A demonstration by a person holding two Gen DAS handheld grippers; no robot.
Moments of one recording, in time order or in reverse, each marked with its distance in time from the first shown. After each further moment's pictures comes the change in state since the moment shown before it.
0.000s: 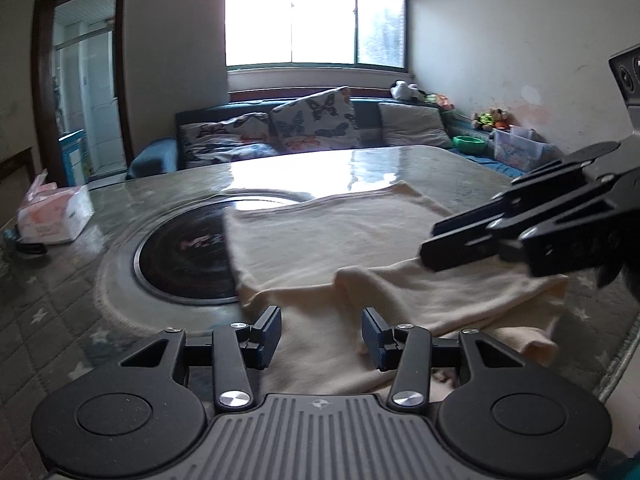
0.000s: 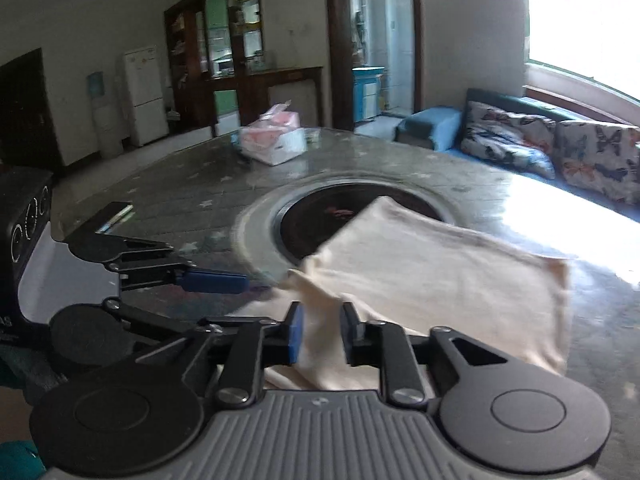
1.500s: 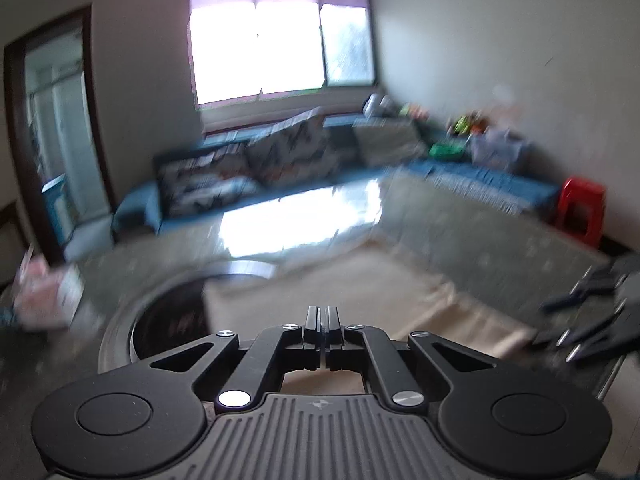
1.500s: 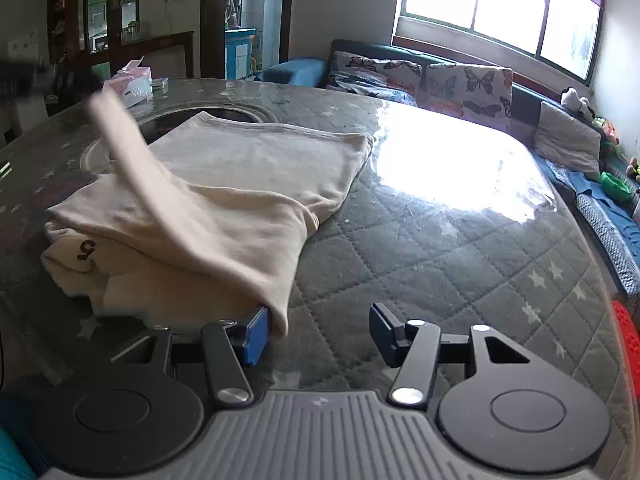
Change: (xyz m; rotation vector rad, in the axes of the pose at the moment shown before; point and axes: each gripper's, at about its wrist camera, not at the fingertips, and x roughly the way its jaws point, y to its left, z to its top) left arm -0.013 -0.015 0.049 0.099 -0.013 0.007; right arm -0.058 -0.075 -0.101 0.131 0.126 -0.324
